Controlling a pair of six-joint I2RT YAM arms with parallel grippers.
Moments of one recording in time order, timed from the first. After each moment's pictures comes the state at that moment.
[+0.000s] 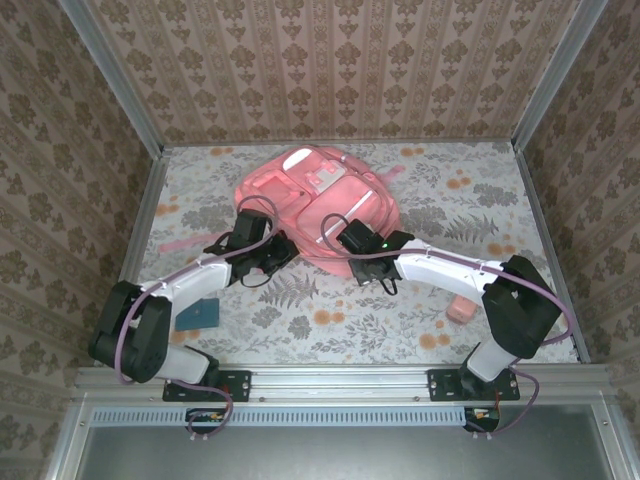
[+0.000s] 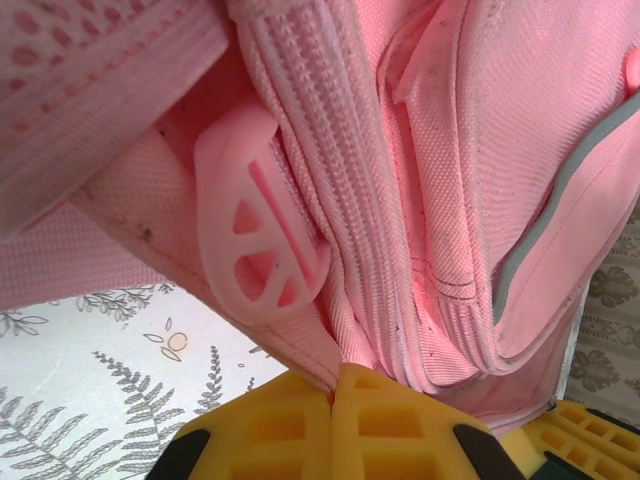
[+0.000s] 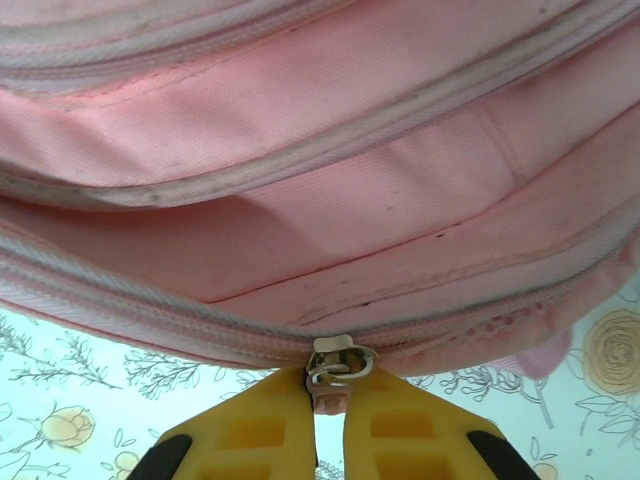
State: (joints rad) left arm -0.49 1.40 0.72 -0.12 0.35 -0.98; right arm 0.76 1.60 1.08 -0.69 0.32 0.39
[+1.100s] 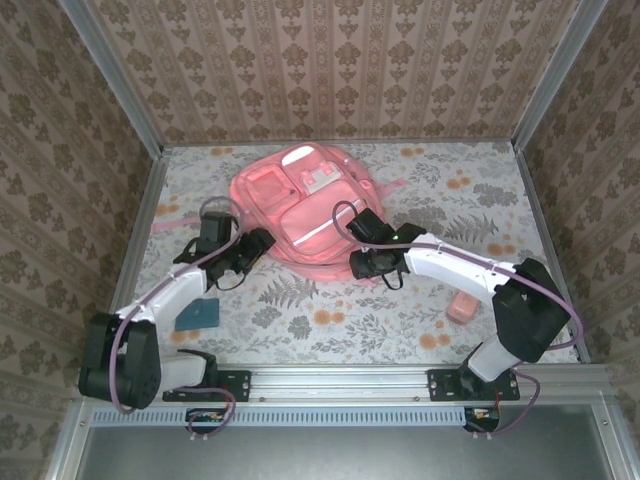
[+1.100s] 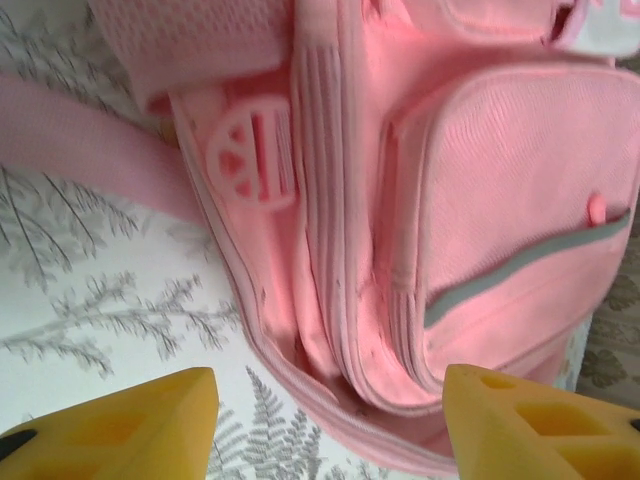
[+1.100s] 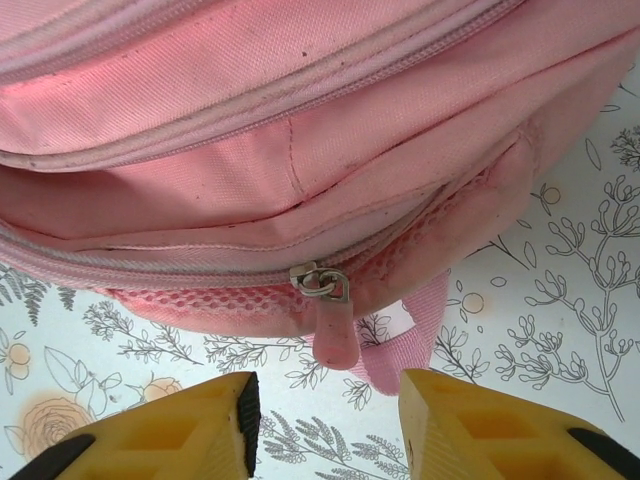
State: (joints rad) left arm -0.31 1.23 0.63 -0.20 0.37 -0.96; right arm 0.70 1.57 1.09 -0.69 0.12 0.41
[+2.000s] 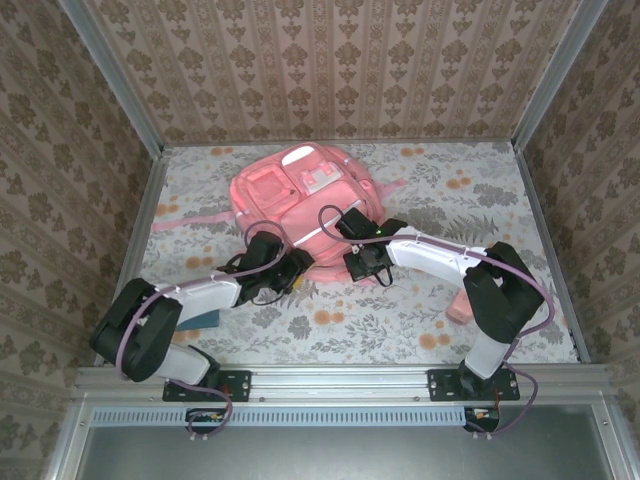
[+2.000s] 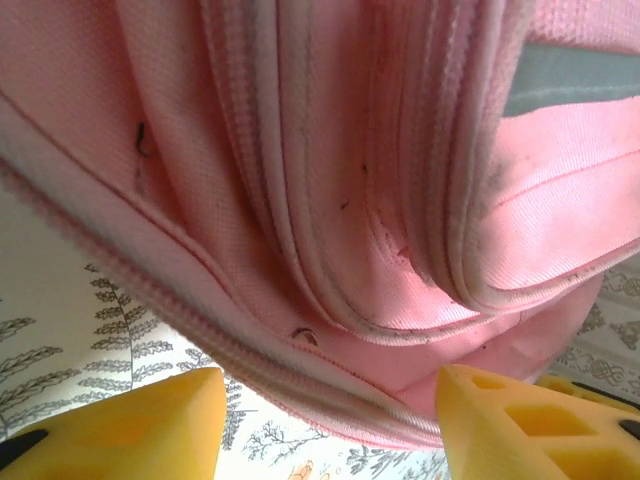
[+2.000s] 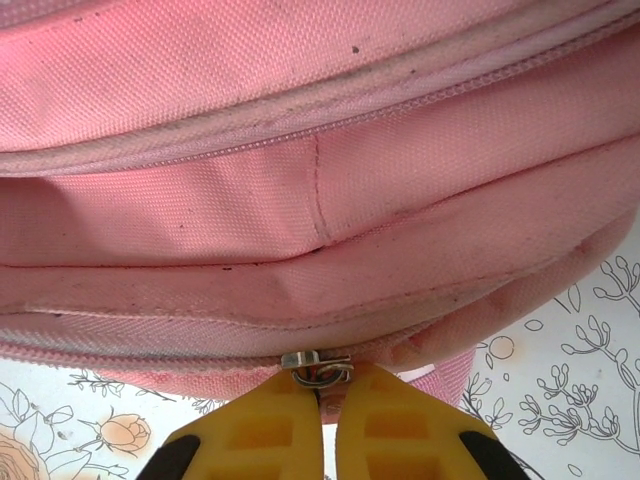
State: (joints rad) left arm -0.63 1.42 0.55 0.11 0.28 -1.30; right arm 0.70 1.72 1.17 -0.71 0.11 0.34
